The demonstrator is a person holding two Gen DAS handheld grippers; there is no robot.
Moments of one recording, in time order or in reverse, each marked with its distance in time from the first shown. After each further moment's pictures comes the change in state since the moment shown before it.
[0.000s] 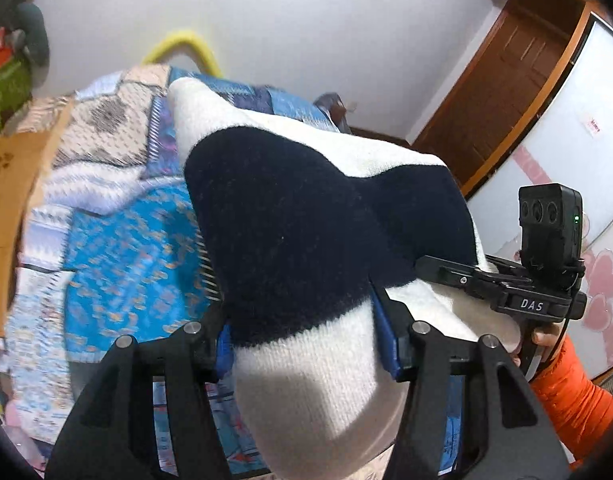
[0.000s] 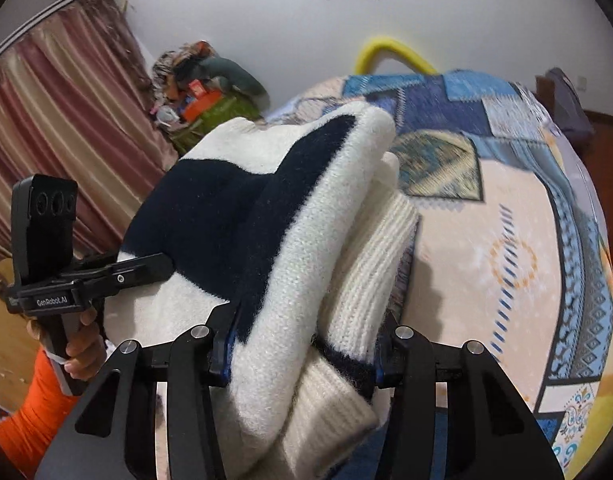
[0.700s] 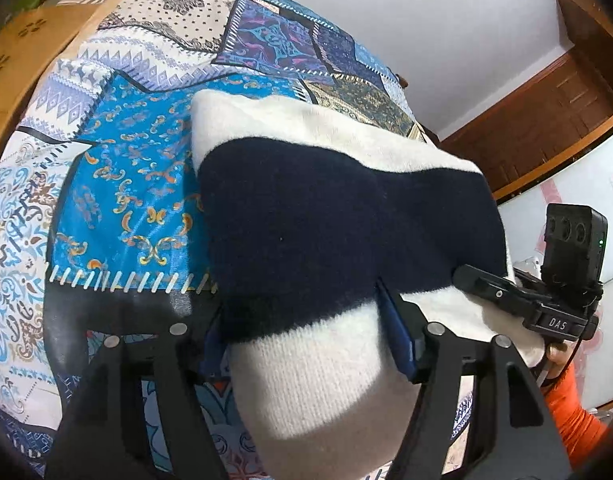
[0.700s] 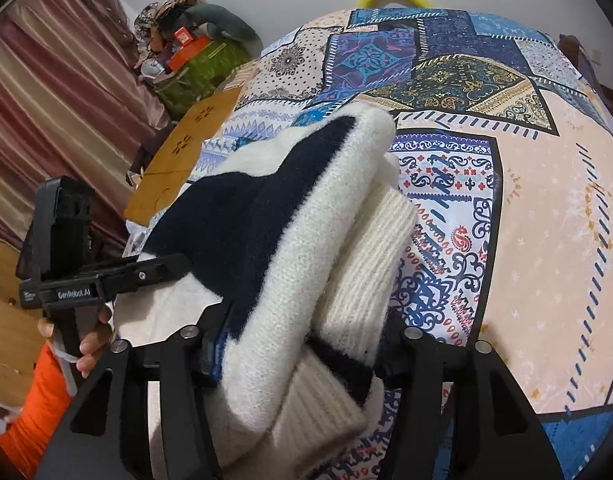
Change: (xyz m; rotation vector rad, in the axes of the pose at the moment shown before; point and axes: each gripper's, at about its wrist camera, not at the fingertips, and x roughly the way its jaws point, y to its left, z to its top) left arm 0.067 0.121 -0.072 -0.259 0.144 -0.017; right arm 0.106 0.005 -0.034 0.012 0.195 -0.032
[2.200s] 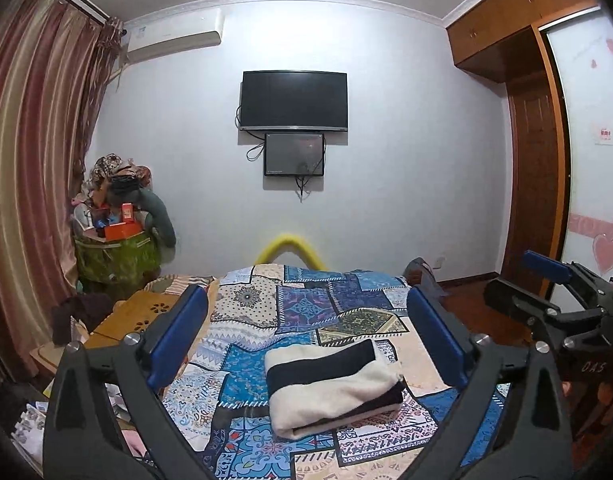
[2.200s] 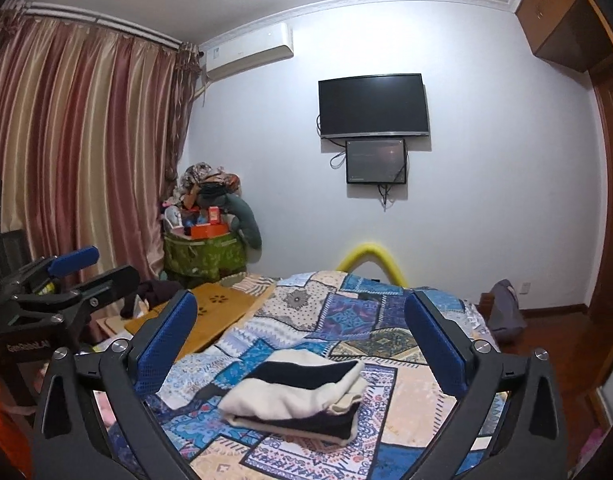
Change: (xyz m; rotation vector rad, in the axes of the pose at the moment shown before) left arm -0.281 -0.224 -0.176 0.399 -0.923 0.391; right arm -0.238 0.188 -0.101 -0.370 -0.846 -0.272
